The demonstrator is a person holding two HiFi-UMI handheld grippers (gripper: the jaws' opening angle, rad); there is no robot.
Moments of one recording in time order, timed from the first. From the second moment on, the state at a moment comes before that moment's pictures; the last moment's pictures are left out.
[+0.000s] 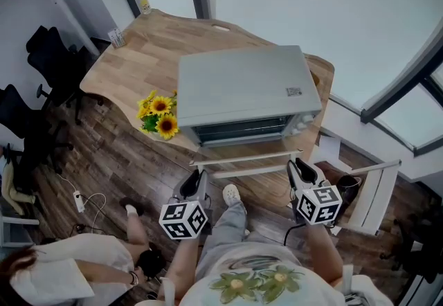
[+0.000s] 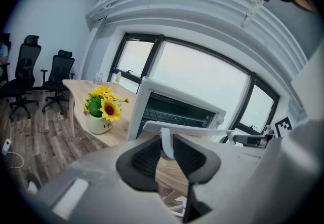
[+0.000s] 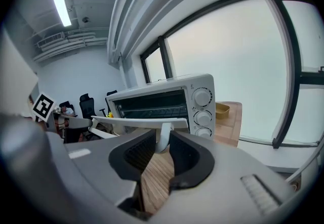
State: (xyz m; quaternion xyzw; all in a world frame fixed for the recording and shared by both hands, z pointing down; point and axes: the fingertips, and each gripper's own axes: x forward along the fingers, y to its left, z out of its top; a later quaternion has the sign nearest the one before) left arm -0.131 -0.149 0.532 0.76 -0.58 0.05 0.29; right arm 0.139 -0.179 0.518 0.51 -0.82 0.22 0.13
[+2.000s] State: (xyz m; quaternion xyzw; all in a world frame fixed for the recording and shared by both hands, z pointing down) left arm -0.137 -0.202 0.504 0.77 -0.55 0.05 0.32; right arm 0.133 -0.232 0.490 0.52 -0.80 0.26 0.14
